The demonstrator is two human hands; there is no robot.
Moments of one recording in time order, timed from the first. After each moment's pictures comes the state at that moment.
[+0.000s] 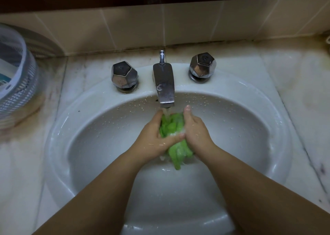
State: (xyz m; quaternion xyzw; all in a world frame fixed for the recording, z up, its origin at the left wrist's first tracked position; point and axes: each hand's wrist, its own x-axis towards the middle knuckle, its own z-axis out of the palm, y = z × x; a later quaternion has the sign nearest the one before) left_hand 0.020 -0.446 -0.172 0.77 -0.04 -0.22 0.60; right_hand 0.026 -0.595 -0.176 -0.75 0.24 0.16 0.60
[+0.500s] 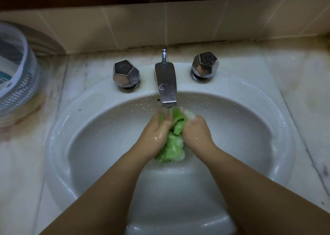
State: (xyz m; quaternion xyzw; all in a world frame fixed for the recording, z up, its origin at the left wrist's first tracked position) left_hand 0.022 -0.454 -0.164 0.77 0.04 -0.21 0.60; right_hand 0.027 -0.598 -0.185 -0.79 0.20 0.13 0.56
